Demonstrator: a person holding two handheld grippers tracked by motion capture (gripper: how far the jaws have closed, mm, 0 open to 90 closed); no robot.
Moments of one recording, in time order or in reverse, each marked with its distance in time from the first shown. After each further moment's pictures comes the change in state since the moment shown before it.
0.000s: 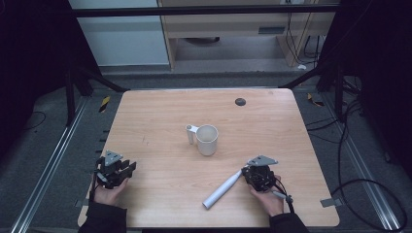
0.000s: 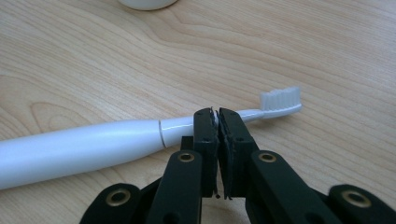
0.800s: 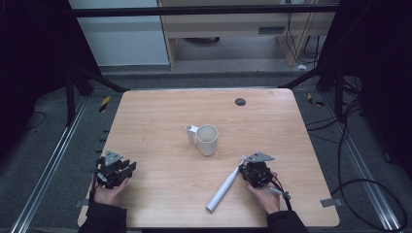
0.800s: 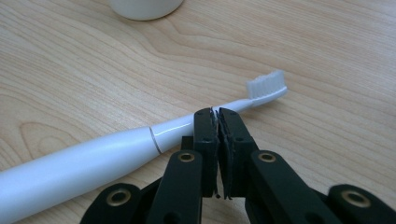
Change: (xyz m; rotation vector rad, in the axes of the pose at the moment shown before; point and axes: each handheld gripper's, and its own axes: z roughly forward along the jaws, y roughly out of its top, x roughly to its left) left arm 0.000 0.000 0.000 0.001 0.001 0.003; right arm 0.001 0.008 0.013 -0.006 0.004 0.012
